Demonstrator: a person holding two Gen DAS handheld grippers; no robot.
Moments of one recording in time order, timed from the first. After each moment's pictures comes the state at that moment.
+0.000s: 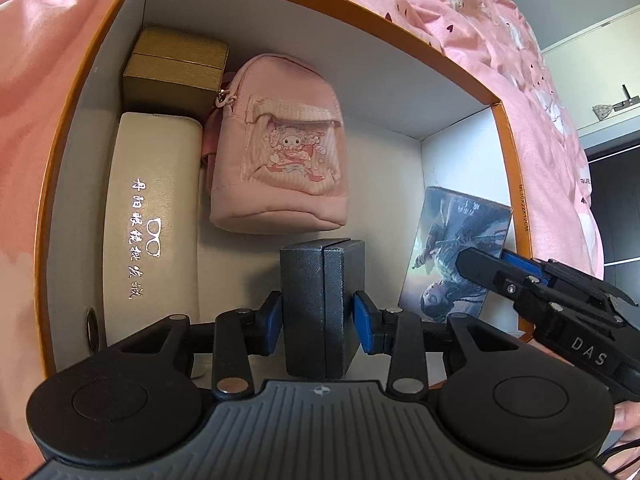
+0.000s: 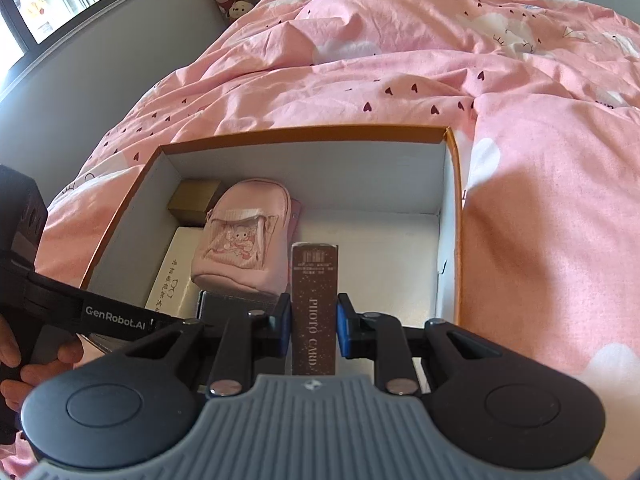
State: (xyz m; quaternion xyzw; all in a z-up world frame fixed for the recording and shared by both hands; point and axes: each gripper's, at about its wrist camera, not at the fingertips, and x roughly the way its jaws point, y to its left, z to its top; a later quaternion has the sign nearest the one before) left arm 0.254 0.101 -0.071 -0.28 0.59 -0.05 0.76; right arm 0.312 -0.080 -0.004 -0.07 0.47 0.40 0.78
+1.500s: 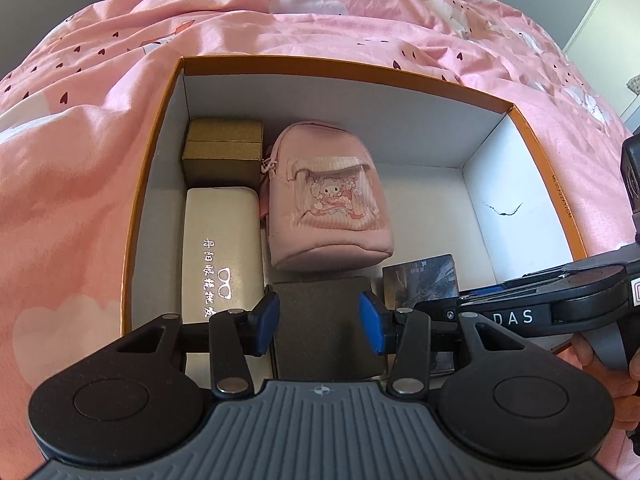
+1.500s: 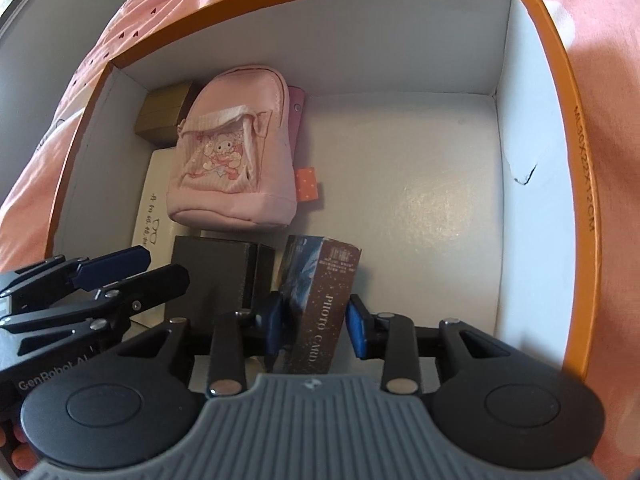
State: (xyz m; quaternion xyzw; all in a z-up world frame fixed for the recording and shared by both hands) left arm 0.219 0.076 -0.046 -0.13 0.52 0.05 0.85; right arm 0.332 -0.031 -0.069 -0.09 0.62 0.38 0.69
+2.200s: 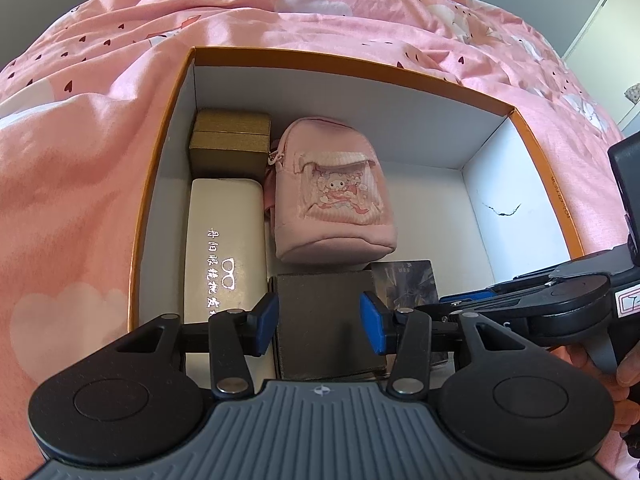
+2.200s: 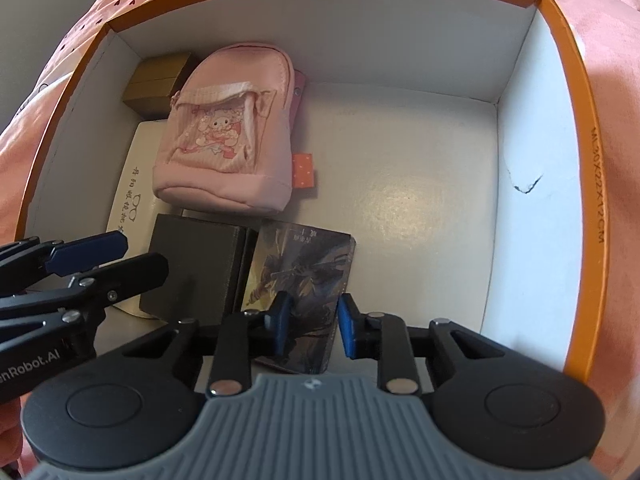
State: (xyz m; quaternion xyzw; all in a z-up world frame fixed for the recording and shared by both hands) left arm 0.213 0.081 -0.049 -0.14 0.51 0.05 0.85; right arm 0.322 -0.021 -0.072 -0.15 0.61 0.37 0.69
